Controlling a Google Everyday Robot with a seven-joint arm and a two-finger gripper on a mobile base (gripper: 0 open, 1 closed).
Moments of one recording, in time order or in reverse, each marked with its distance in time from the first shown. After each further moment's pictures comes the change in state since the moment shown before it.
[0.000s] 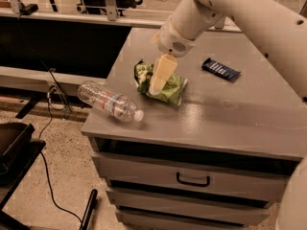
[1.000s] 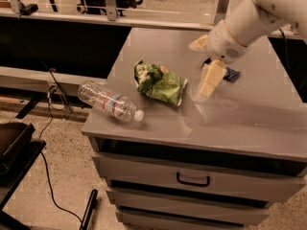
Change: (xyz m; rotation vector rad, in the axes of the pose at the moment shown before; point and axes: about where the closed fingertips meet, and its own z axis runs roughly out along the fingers) arm 0.097 0.019 -0.057 0.004 -0.004 0.010
